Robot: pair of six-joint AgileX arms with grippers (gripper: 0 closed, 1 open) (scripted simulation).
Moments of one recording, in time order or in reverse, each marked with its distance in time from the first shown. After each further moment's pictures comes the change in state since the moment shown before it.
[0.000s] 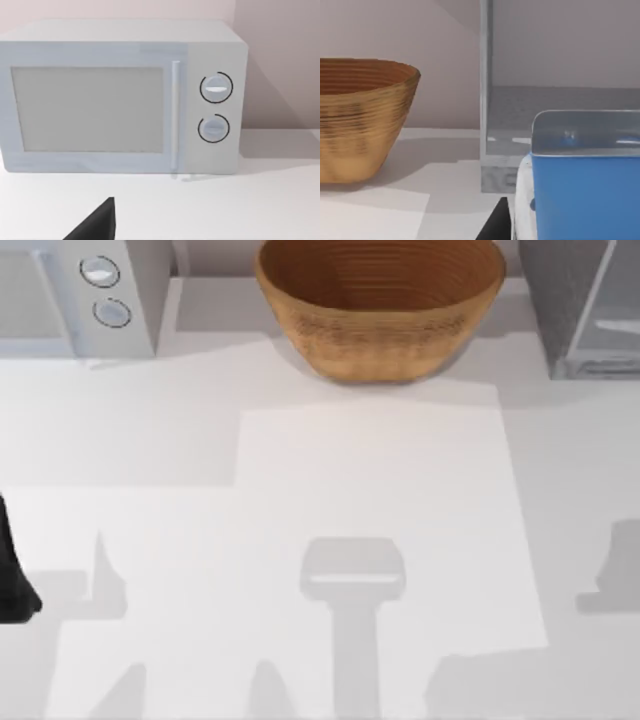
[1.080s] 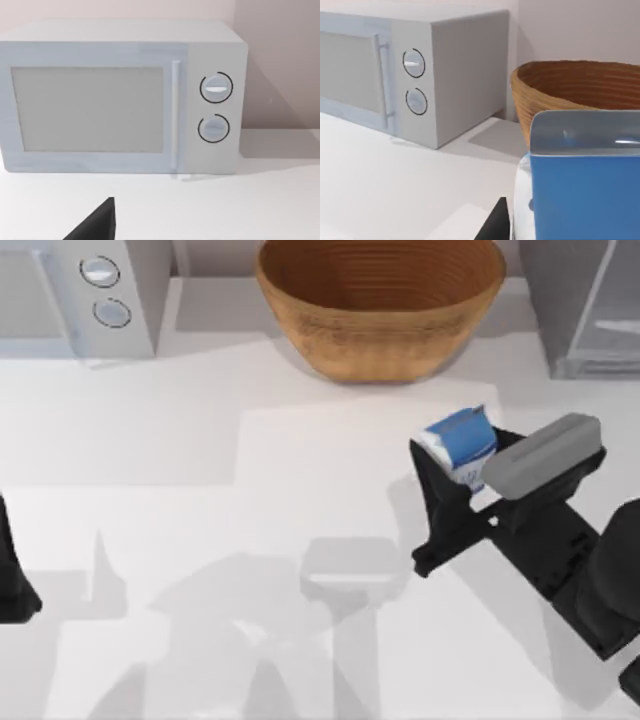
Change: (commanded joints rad) left arm 0.000 0.000 0.000 0.000 0.000 0.000; right arm 0.607 1.484 0.307 1.185 0.108 0.009
